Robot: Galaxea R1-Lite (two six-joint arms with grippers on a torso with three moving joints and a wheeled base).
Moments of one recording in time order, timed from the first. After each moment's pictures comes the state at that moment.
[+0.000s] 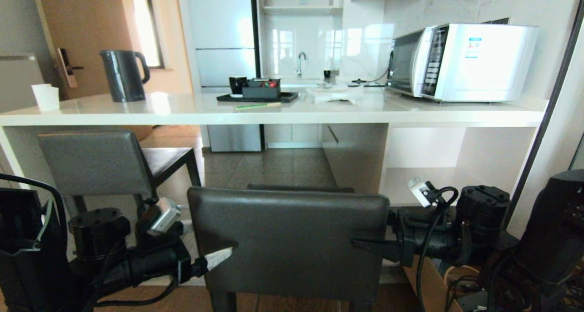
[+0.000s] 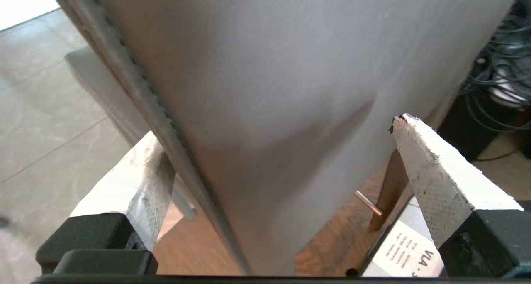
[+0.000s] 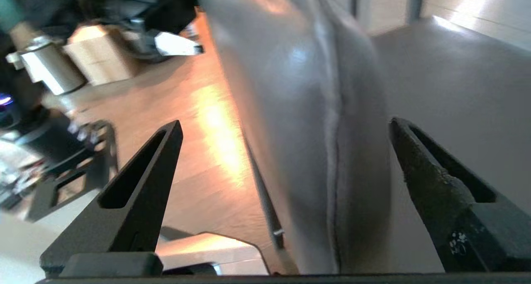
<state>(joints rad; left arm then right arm) -0.12 2.05 -0.22 -1.52 -0.71 0.17 0.29 2.09 -0.42 -1.52 0.93 0.15</state>
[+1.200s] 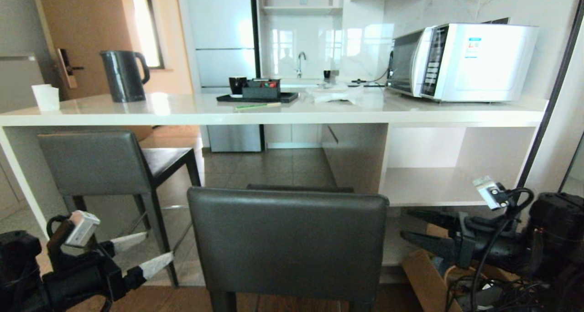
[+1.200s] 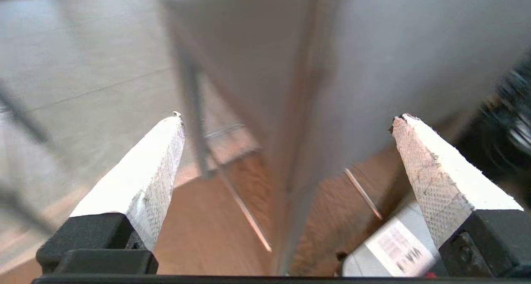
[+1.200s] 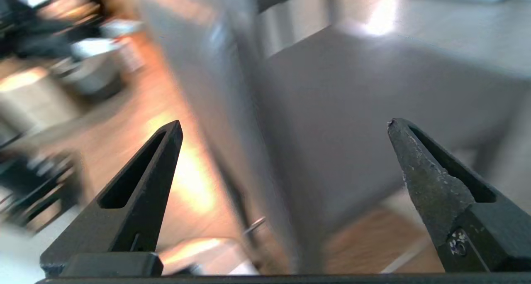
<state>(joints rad) 0.28 1.88 -0.02 -1.52 -0.86 0.12 0.03 1.89 -0.21 -1.52 0.94 0.15</state>
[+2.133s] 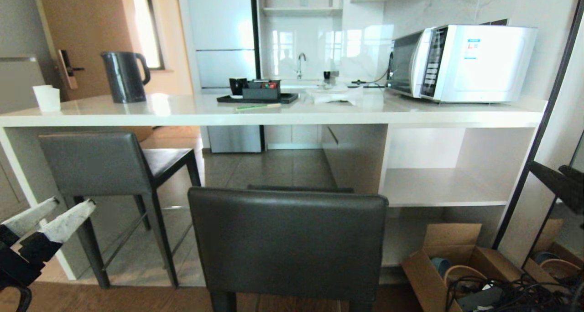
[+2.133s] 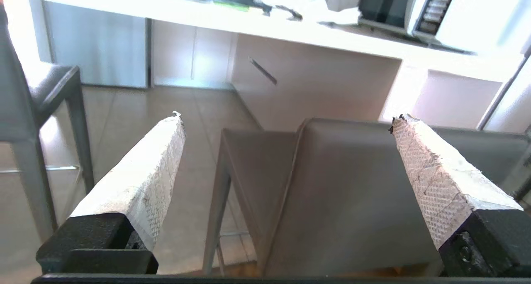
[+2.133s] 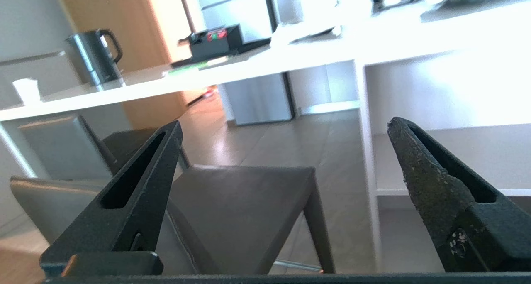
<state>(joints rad) 0.39 1.15 -0.04 -1.27 -0.68 -0.34 -0.23 1.15 -0.17 -1.18 0.48 0.31</state>
